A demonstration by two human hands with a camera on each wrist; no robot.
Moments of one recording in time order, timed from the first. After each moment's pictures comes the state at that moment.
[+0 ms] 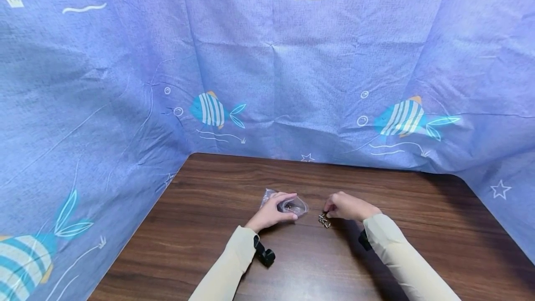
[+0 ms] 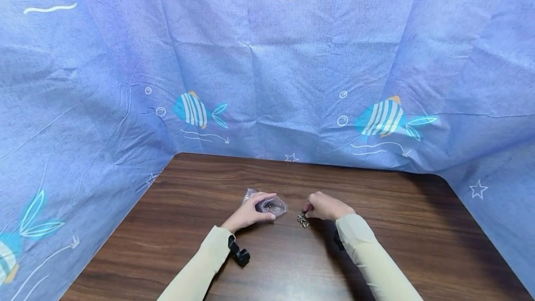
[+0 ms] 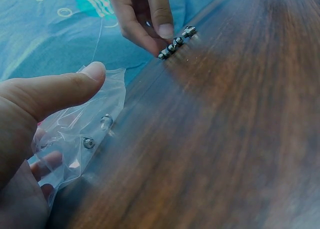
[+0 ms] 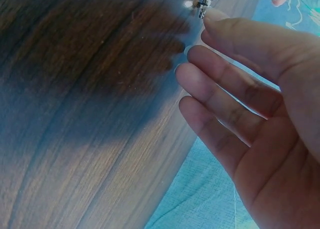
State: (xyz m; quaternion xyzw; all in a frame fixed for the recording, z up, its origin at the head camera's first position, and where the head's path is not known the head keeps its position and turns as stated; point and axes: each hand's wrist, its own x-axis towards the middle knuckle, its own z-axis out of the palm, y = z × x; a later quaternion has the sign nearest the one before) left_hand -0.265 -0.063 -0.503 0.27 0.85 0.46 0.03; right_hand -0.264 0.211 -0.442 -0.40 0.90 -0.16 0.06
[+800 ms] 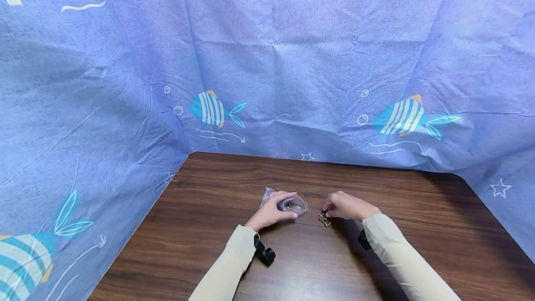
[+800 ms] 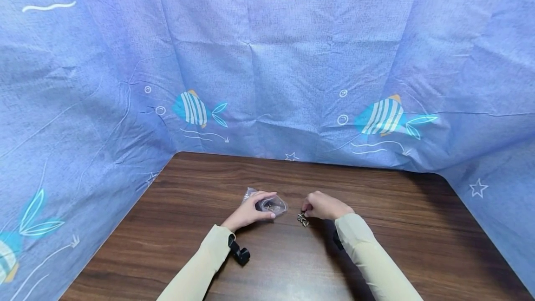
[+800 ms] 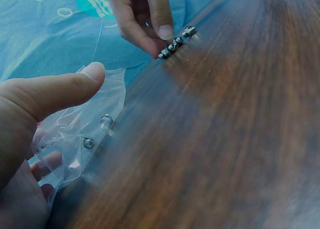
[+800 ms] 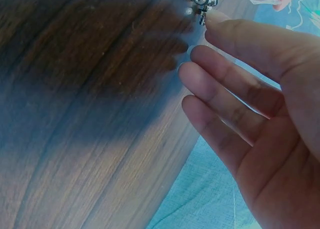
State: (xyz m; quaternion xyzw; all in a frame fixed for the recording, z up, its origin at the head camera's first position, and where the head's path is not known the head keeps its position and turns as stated) left_hand -0.266 -0.064 -0.502 0.27 0.85 0.46 0.04; right_hand -0.264 0.207 -0.443 -0.40 0.90 -0.17 0.06
